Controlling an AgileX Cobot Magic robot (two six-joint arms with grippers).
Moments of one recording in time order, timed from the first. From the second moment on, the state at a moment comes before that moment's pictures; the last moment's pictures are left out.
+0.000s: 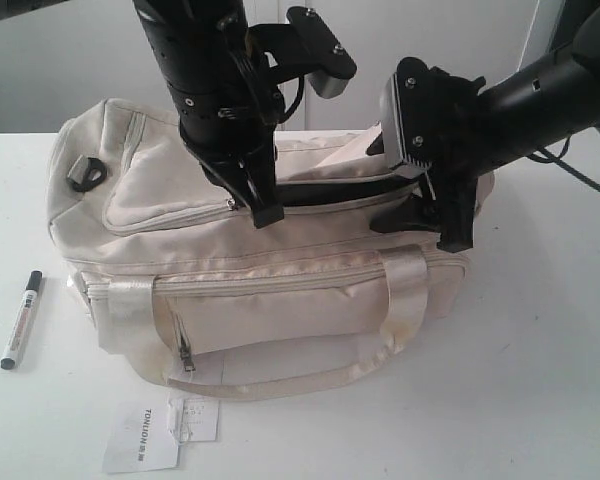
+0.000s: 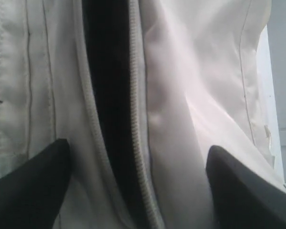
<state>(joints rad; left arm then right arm) -0.68 1.79 -1.79 0.14 1.32 0.40 0.08 1.65 -1.20 0.81 0.77 -1.99</state>
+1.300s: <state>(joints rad) -0.61 1.79 -1.80 0.13 1.32 0.39 0.08 1.65 -1.20 0.77 0.78 -1.97</state>
